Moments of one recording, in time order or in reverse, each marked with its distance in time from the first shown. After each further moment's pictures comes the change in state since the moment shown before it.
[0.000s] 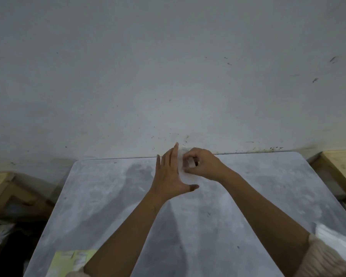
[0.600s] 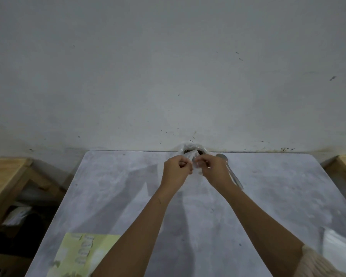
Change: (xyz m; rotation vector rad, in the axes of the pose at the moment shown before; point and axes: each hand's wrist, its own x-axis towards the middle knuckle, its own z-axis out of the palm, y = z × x) left_hand -0.006 0.031 -0.011 -0.714 0.110 -0.478; right_hand -0.014 0.038 0.036 0.069 0.323 0.104
